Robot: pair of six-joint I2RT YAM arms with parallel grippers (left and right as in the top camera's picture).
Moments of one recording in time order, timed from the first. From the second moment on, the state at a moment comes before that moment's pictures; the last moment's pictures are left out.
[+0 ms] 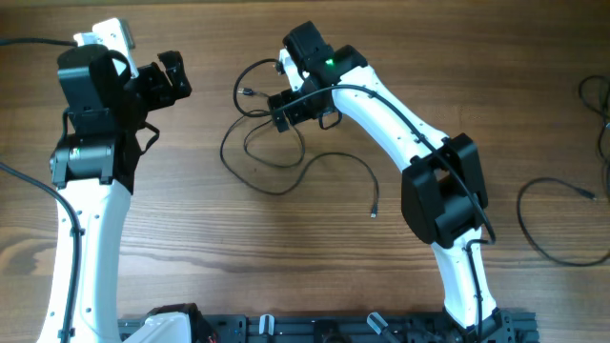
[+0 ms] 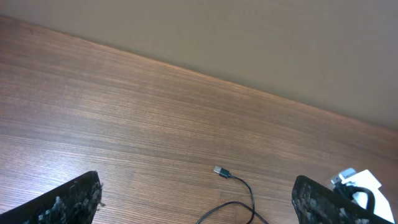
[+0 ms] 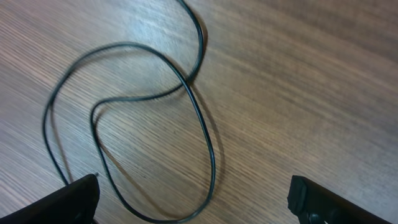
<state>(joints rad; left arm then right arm) 0.09 1.31 1.21 -0.44 0.08 -0.22 0.57 2.27 1.97 -0.93 -0.18 0.13</state>
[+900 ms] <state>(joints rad) 0.09 1.31 1.21 -0.44 0.21 -0.17 0.57 2.27 1.86 -0.80 -0.18 0.06</state>
